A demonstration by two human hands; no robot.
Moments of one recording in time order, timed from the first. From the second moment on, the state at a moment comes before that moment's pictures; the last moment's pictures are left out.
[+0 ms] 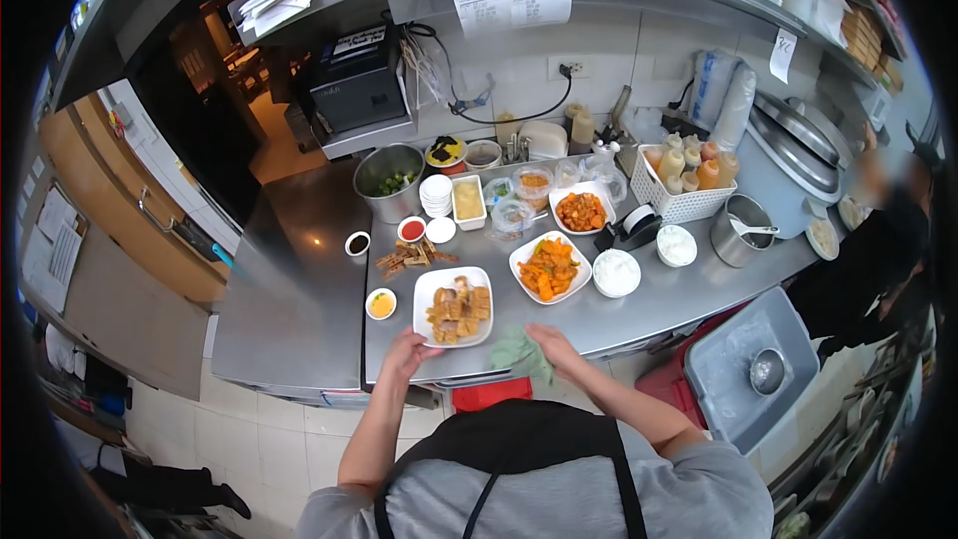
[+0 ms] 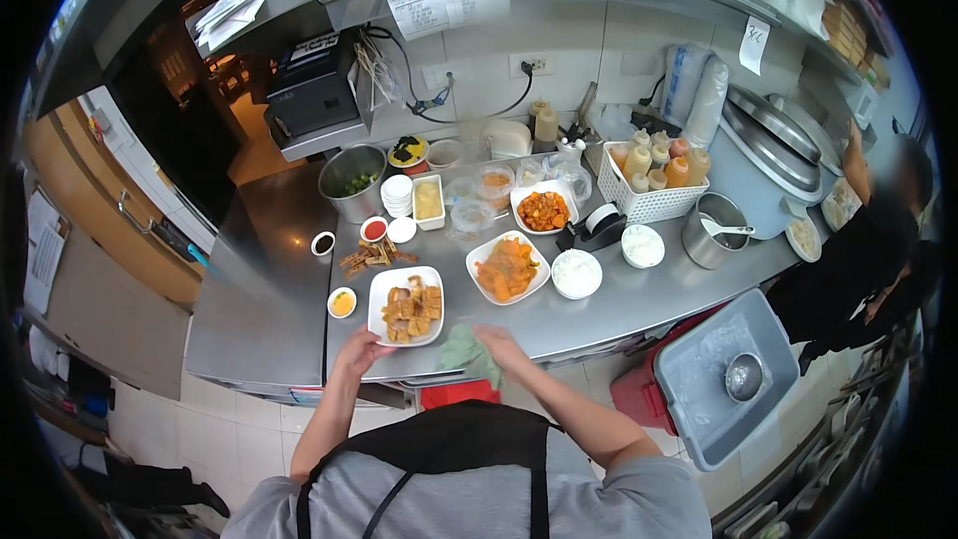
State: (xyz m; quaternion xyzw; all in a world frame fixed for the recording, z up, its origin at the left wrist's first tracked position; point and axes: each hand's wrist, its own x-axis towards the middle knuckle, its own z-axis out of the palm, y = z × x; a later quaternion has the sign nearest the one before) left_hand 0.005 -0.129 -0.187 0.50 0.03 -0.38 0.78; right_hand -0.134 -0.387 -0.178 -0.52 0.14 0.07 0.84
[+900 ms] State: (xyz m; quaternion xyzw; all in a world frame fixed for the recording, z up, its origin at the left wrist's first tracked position) left_hand -0.018 -0.202 -0.201 0.67 -0.07 -0.20 0.72; right_hand -0.112 -0.337 -0.219 -0.95 -0.29 -0.05 0.12
